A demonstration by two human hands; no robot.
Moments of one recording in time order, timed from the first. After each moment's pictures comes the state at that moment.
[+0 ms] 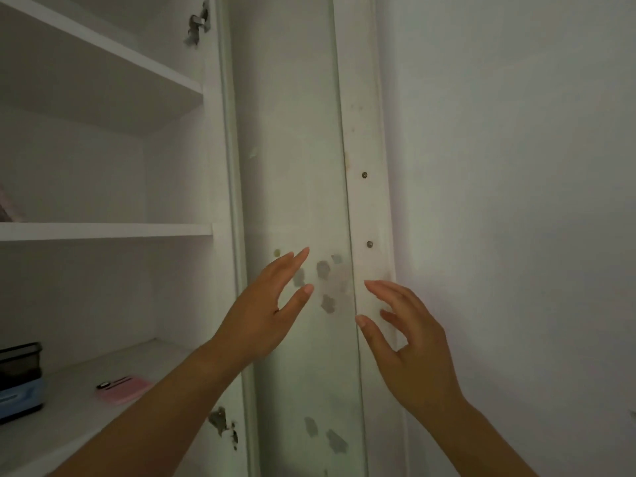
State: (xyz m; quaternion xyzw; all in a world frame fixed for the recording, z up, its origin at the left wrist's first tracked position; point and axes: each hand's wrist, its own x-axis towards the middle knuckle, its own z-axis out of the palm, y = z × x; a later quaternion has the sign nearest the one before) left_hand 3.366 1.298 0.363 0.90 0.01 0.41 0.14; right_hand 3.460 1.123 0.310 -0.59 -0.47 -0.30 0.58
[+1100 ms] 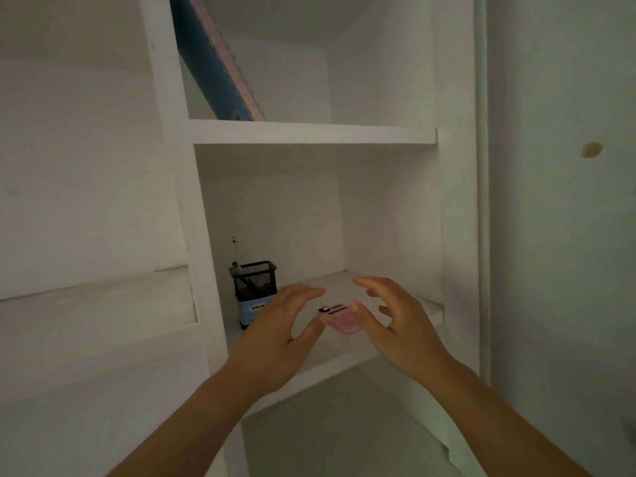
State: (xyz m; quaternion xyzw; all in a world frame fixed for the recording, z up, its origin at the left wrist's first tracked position) left_hand 3.178 1.517 0.260 0.89 0.23 0.39 0.11; right_hand 3.361 1.453 0.241 -0.54 -0.63 -0.05 0.56
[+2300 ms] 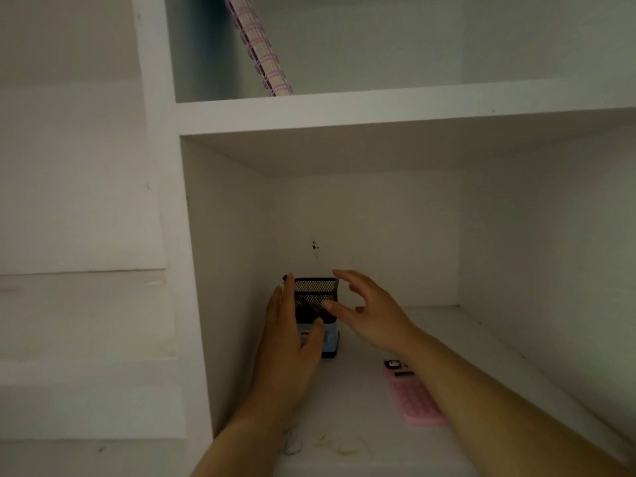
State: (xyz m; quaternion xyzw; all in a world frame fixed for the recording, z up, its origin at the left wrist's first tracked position) left_hand 3.209 1.600 0.245 0.66 0.49 0.56 0.09; right_hand 3.351 1.660 0.271 -0.37 -0.78 0.19 0.46
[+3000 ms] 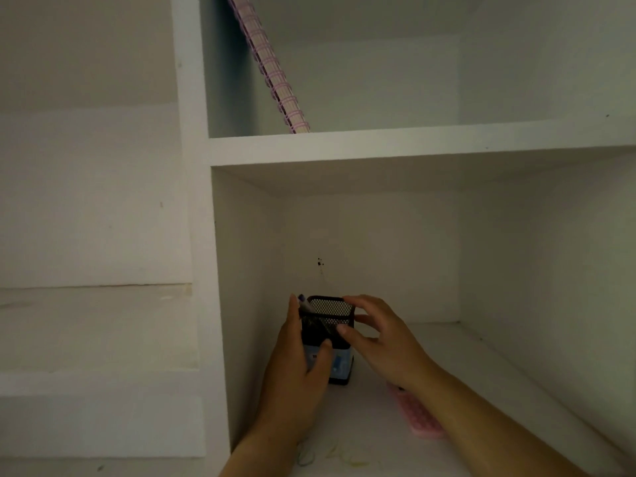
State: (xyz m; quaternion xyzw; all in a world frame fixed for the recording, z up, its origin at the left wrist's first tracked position) left_hand 3.208 1.580 0.242 0.66 0.42 0.60 0.14; right_hand 3.354 1.633 0.259 -0.32 -0.76 0.21 0.52
